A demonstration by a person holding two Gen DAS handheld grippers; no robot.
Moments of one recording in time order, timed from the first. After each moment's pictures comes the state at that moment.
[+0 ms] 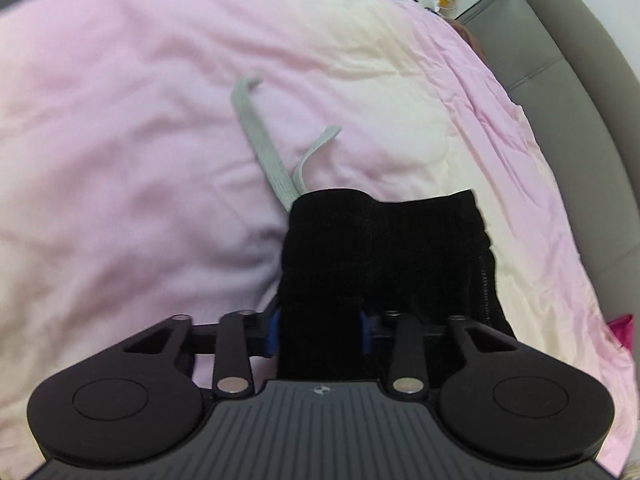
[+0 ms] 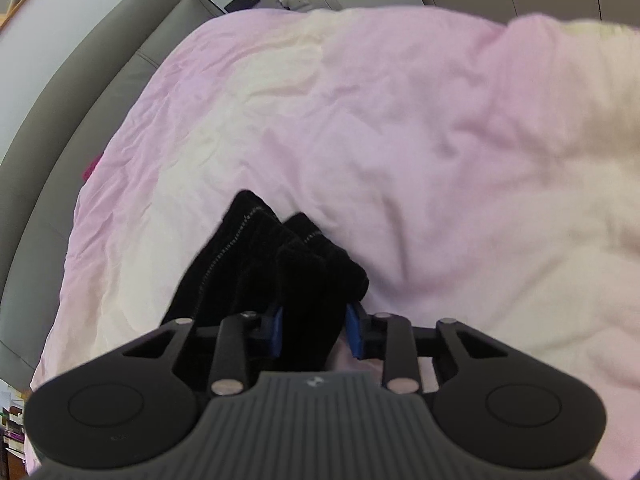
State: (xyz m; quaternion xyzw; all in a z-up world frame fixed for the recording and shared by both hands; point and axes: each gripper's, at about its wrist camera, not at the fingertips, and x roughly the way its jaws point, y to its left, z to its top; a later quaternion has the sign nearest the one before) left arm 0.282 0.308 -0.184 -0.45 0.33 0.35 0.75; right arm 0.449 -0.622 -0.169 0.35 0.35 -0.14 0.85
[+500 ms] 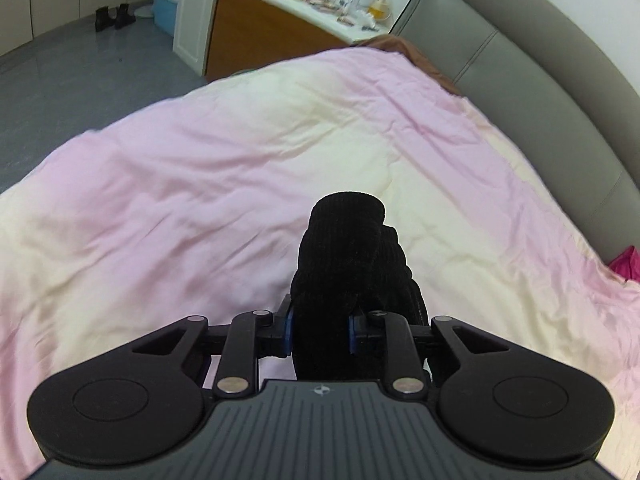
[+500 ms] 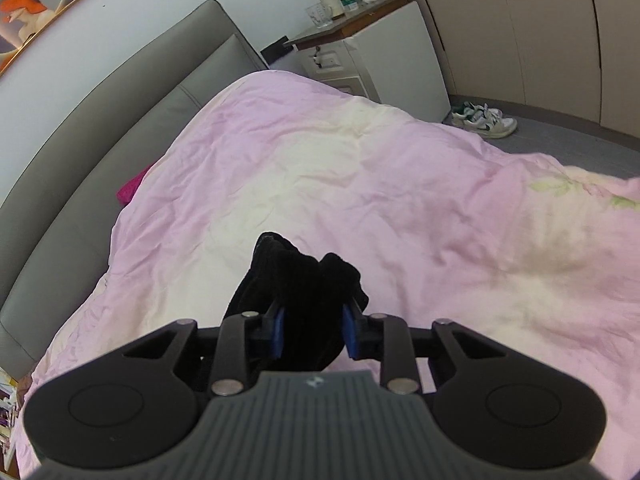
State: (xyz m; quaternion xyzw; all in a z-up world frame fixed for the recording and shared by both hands) left arm 0.253 0.289 -0.082 -0.34 0.37 0.34 0.79; right arm 0.384 -0.615 -0.031 0.31 0.33 -0.15 0.88
